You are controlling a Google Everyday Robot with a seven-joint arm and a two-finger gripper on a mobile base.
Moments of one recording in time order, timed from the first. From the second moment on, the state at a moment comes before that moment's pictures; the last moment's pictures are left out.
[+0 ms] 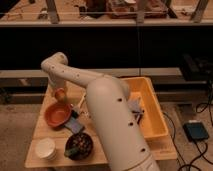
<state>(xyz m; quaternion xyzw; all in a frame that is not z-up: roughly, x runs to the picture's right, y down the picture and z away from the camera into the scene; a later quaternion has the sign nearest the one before) -0.294 0.004 0.903 -0.04 -0.29 -0.81 0.50</state>
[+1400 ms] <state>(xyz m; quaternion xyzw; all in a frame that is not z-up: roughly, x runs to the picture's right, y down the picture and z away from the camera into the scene) -0.294 0.004 0.901 -0.05 -0.28 -0.82 0.50</state>
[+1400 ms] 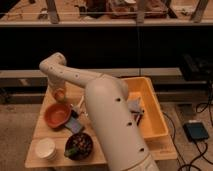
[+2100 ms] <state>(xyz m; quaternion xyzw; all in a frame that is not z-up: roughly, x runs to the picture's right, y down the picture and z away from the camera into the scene) -0.264 -0.051 0.844 0.01 -0.27 -0.80 0.53</state>
